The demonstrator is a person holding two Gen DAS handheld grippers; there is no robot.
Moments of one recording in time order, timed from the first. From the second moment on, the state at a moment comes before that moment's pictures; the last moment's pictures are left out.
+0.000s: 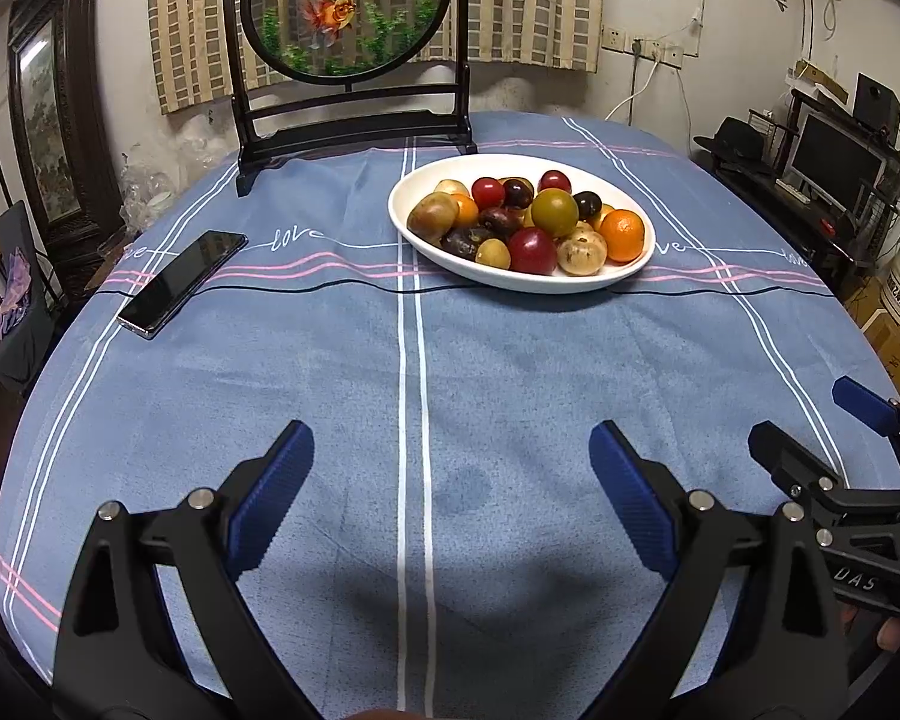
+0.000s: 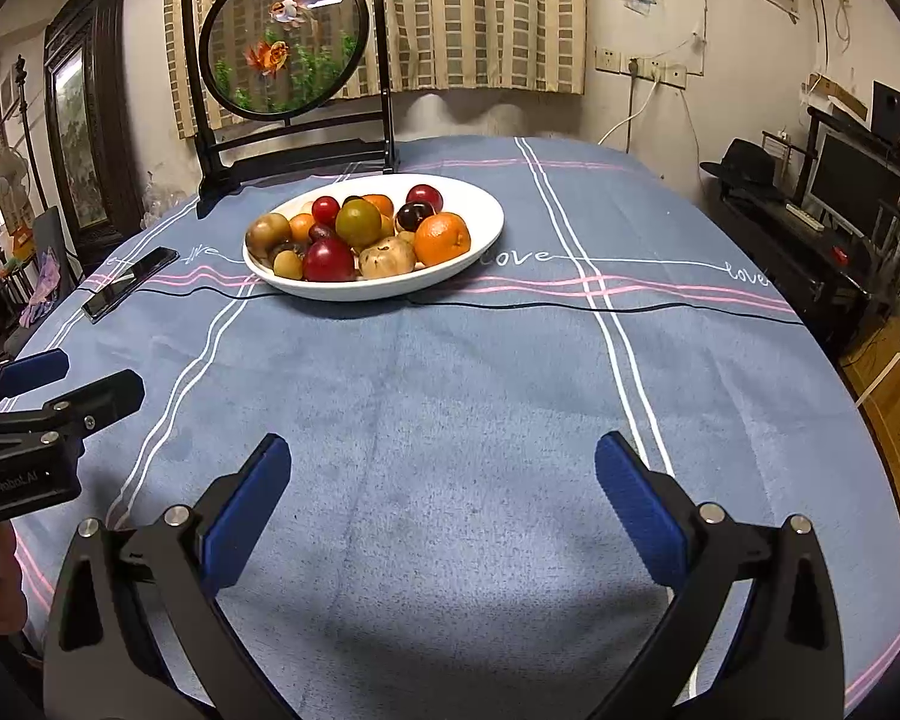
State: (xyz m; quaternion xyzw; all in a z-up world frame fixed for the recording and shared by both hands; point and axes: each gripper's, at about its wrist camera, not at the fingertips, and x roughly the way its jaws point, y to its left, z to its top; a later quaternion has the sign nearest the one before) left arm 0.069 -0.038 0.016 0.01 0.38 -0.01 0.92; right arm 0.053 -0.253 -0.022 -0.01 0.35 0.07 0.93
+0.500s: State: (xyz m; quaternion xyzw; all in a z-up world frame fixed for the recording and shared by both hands) left arm 0.066 -0.040 0.009 0.02 0.40 -0.01 0.92; right arm 0.052 -0.251 -0.025 -0.01 0.36 0.07 0.93
